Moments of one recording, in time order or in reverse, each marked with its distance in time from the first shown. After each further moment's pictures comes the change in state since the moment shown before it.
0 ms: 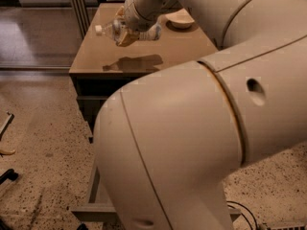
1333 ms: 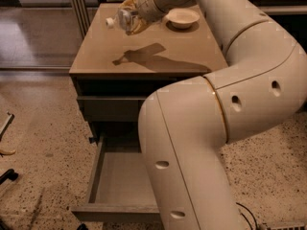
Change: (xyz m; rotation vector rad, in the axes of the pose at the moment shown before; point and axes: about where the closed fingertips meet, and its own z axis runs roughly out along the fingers) arm 0.034 -0.045 0.004 0.074 -0.170 -0.303
